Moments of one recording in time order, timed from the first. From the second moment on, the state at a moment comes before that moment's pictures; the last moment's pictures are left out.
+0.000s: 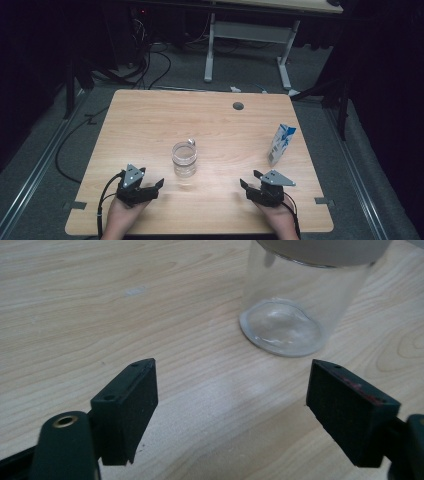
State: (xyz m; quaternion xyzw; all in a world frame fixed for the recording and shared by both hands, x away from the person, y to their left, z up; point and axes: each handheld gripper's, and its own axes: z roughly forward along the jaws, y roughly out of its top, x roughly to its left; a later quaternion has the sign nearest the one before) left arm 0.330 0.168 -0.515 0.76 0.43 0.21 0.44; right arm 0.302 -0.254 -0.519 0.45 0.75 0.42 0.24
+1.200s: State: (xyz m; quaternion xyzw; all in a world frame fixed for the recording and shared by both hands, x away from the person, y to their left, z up) left arm 0.367 0.146 -0.494 0.74 0.44 0.20 0.47; right arm 0.306 -0.256 -0.519 0.45 0.75 0.43 0.22
